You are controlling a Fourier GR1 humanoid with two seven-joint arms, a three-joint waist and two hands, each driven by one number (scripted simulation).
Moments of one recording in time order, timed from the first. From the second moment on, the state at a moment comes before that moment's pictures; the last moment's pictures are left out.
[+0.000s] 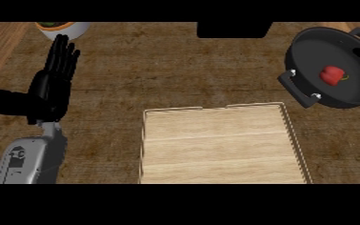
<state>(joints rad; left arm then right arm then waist) -0.28 0.18 0.10 -1.53 0.12 0.10 0.04 -0.75 -0.49 -0.84 -0.60 0.53 -0.62 -0.15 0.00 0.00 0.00</state>
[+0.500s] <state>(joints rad) -0.29 0.18 0.11 -1.54 0.11 0.10 0.06 -0.49 -0.51 -0.92 -0.81 0.28 -0.48 -0.28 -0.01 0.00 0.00</state>
